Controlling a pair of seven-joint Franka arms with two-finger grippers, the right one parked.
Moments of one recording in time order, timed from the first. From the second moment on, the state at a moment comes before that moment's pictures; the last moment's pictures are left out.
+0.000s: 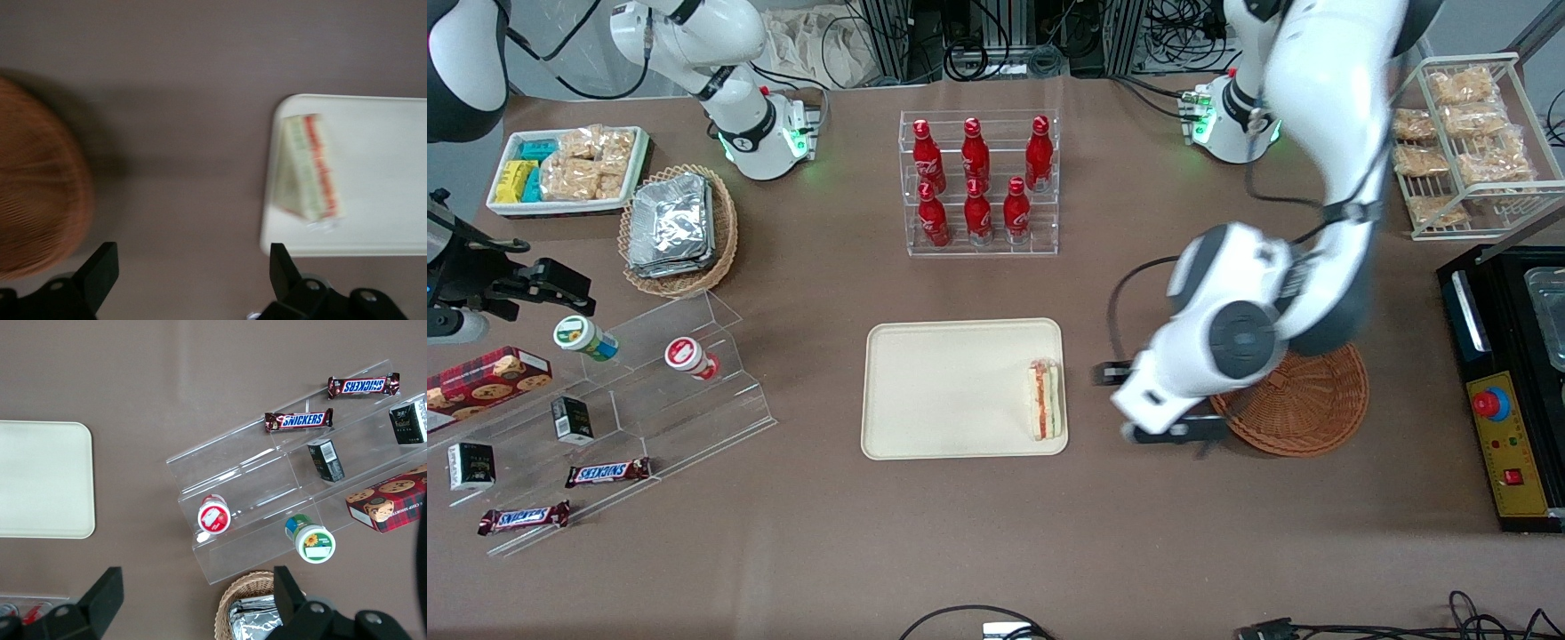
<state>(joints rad) -0.32 0.54 -0.08 -1.28 -0.05 1.64 -0.43</state>
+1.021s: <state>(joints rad) 0.01 0.09 -0.08 -1.55 0.06 1.40 -0.04</state>
